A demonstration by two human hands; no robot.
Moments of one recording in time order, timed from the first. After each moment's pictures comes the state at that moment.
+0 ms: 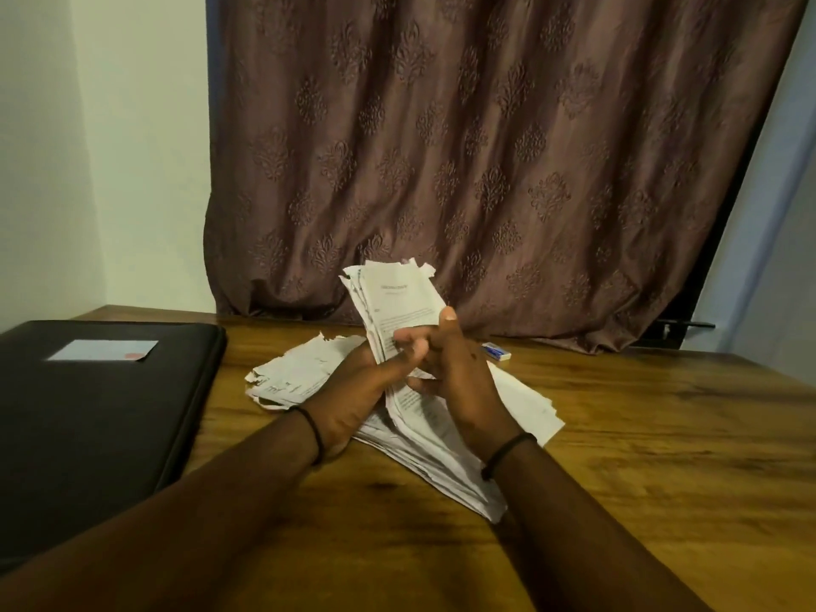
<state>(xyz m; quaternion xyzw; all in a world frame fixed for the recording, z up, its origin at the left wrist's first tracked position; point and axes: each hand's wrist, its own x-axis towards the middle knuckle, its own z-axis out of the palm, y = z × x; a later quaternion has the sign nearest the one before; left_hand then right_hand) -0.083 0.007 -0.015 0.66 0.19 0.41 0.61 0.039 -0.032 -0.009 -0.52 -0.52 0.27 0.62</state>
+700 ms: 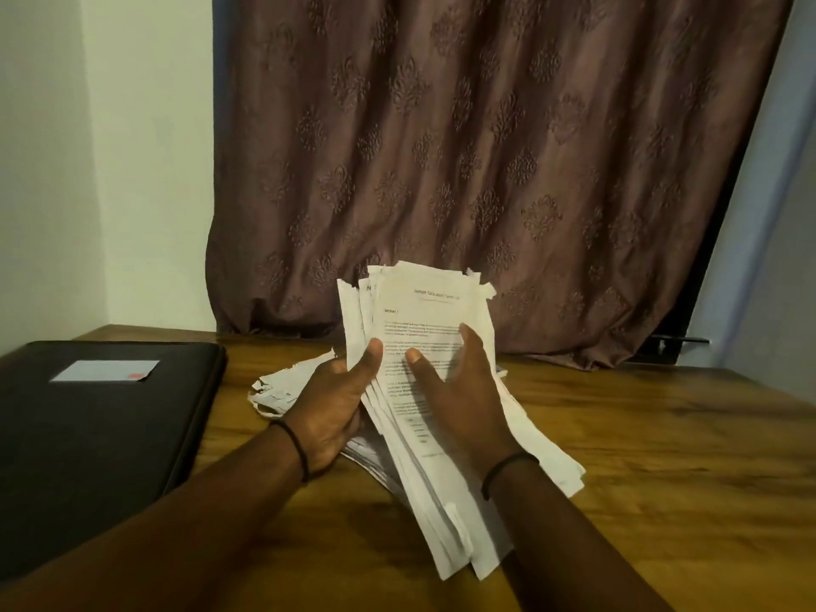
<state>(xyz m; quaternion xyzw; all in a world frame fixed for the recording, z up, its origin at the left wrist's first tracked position) -0.096 0.008 -0.009 0.54 0.21 0.47 0.67 0.054 -0.023 -0.021 -0.63 -0.53 0.06 0.56</state>
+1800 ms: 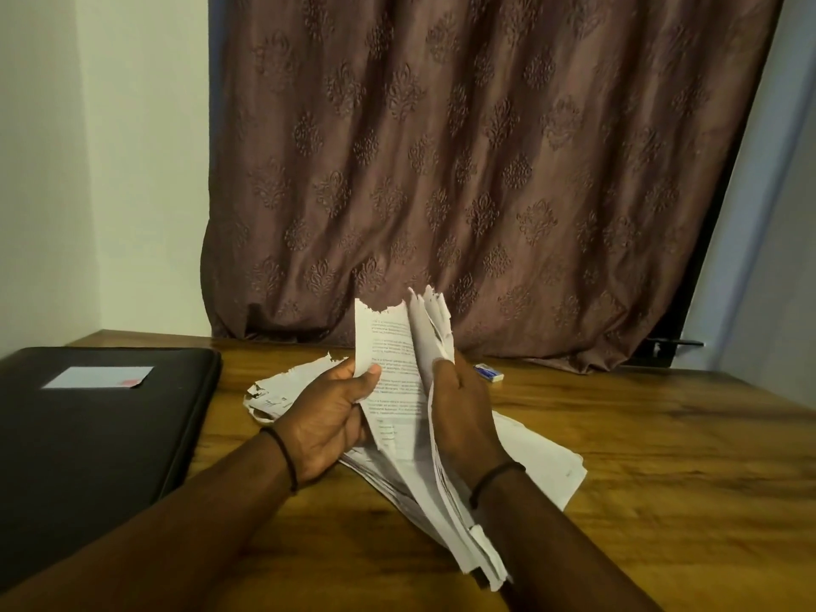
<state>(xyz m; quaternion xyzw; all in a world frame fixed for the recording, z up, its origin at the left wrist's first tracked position) -0.097 0.016 -0.012 0.49 0.20 0.41 0.74 0.036 -0.040 -0.008 -0.60 -0.47 0.17 0.62</state>
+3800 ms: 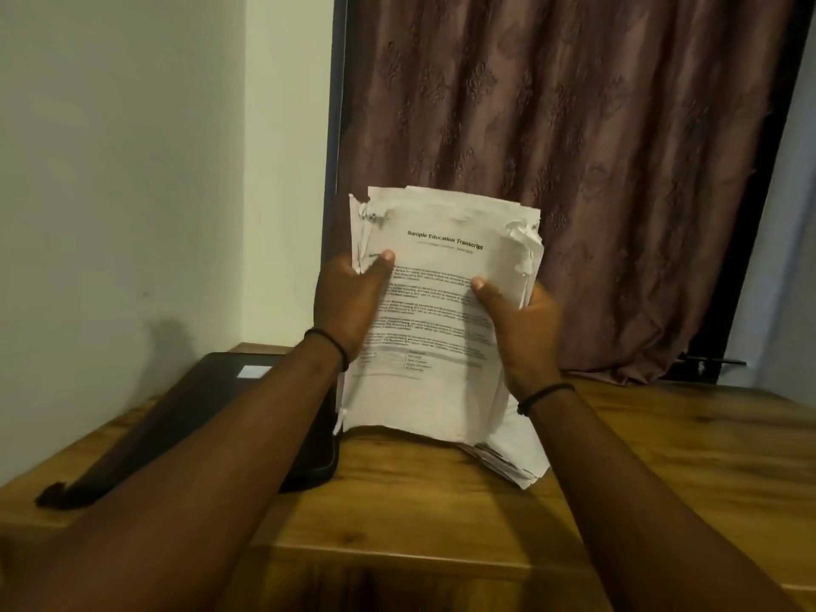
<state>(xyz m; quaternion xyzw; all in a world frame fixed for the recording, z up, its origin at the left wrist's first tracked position) -0.218 -0.045 0.112 0.60 0.25 0.68 0.34 -0.044 -0.120 0.095 -0.34 -0.50 0.15 0.78</state>
